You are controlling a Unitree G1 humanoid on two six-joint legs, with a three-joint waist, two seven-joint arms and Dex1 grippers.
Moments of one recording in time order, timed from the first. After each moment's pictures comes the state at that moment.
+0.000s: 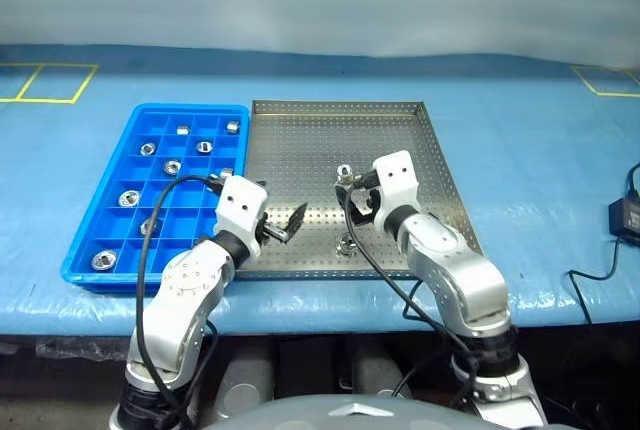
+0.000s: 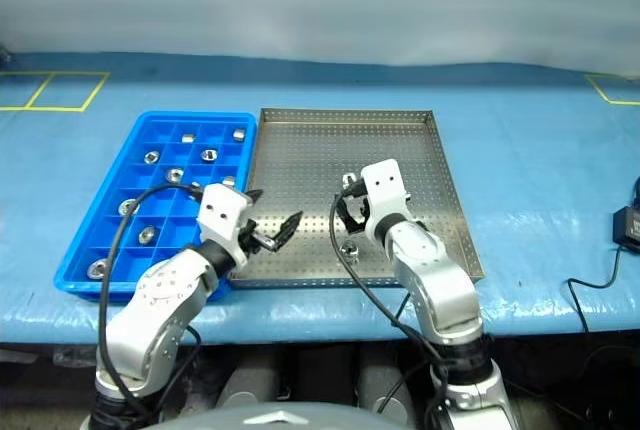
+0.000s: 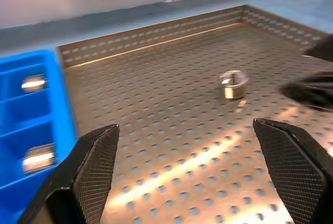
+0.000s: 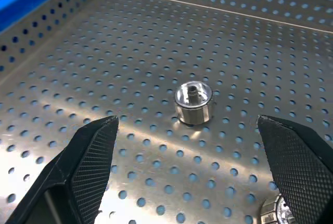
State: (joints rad) left arm -0.01 0.23 -0.16 -0.66 -0.14 0.76 -0.39; right arm -0.30 -0.11 0.14 -0.34 0.13 0.89 0.07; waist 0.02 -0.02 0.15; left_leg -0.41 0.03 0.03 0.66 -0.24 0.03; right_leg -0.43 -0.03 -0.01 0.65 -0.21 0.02
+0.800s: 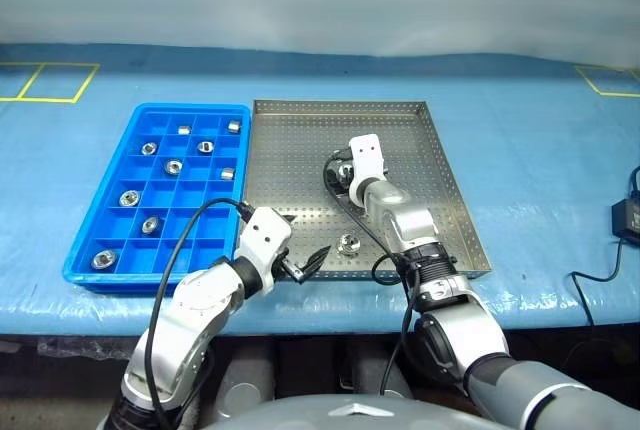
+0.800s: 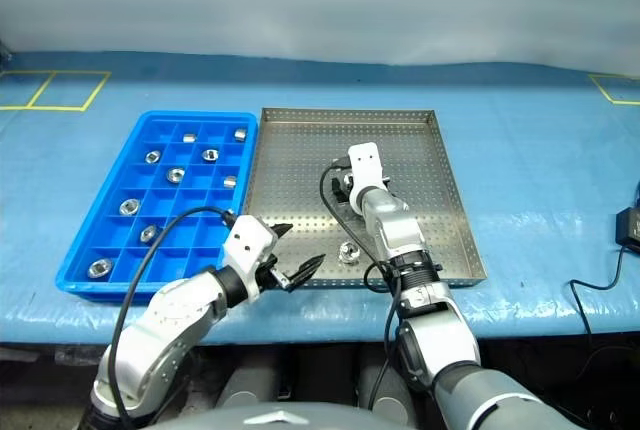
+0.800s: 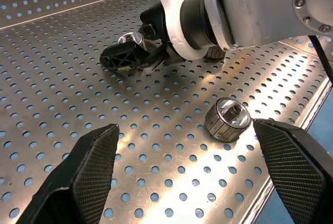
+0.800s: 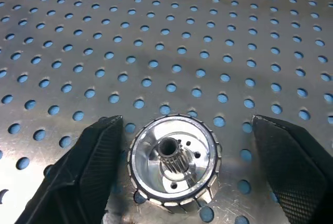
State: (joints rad) left arm 0.07 0.32 -0.28 -0.67 -0.18 0.75 -0.40; right arm -0.65 -0.02 0.04 0.49 0.07 0.52 0.05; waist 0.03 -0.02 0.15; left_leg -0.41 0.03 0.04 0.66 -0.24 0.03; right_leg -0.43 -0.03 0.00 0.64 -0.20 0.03
